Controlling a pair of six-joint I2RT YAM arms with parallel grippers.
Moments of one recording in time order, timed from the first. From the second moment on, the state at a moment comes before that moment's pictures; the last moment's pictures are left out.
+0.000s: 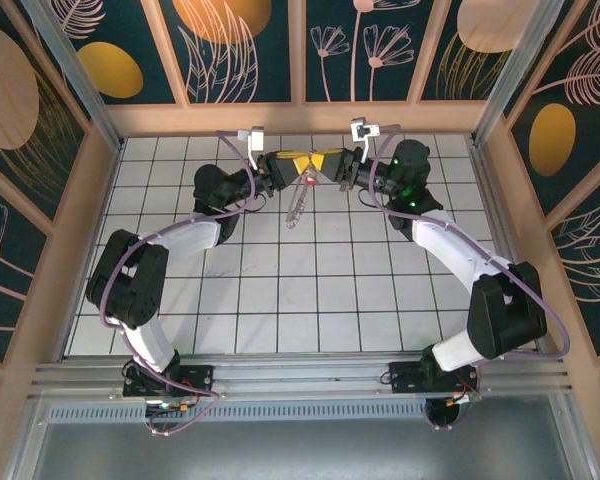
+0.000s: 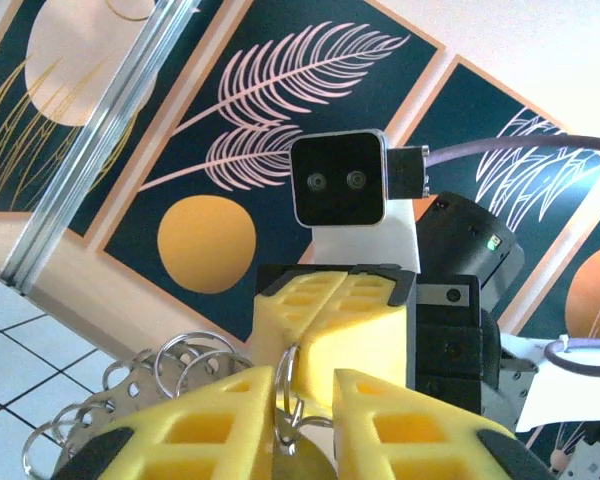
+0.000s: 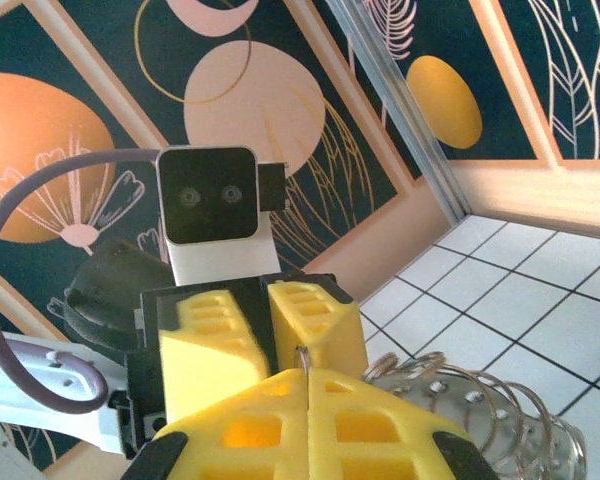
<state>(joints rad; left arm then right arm) -0.45 1.75 1.06 1.16 0.83 -0.97 0.39 1.48 1.09 0.49 -0.85 0.61</state>
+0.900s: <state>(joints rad) -0.41 1.70 1.20 0.59 1.02 -0.56 0.33 1.54 1.26 0.00 -1.01 0.20</state>
